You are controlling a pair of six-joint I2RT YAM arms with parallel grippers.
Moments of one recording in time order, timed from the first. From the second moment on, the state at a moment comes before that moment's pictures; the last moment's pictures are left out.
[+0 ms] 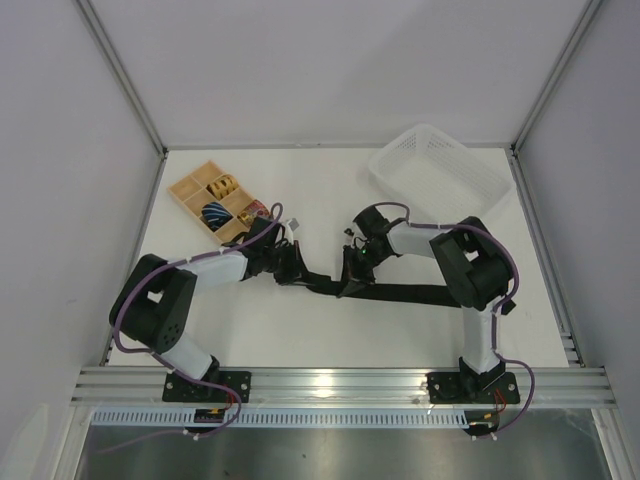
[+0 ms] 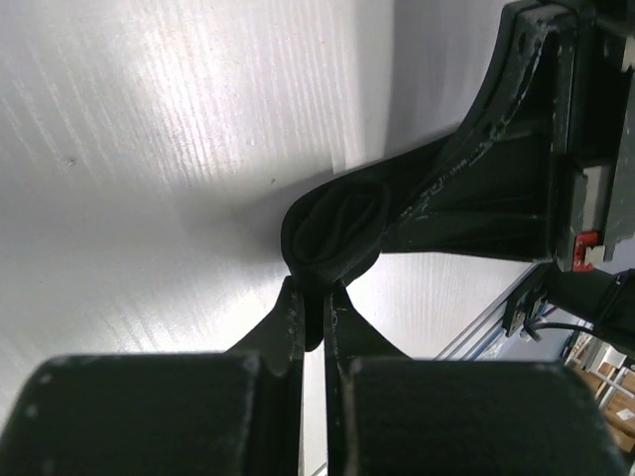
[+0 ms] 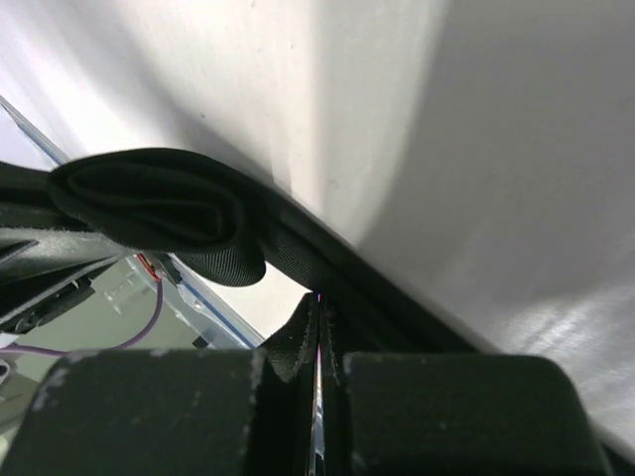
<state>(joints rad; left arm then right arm) -0.46 1.59 0.76 -0.12 0.49 -0.61 0.58 2.00 1.18 -0.44 -0.68 0.58</state>
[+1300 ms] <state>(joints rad) -0.46 1.67 0.81 -0.20 0.51 -0.59 0.57 1.98 1.33 -0.50 -0.70 0.55</state>
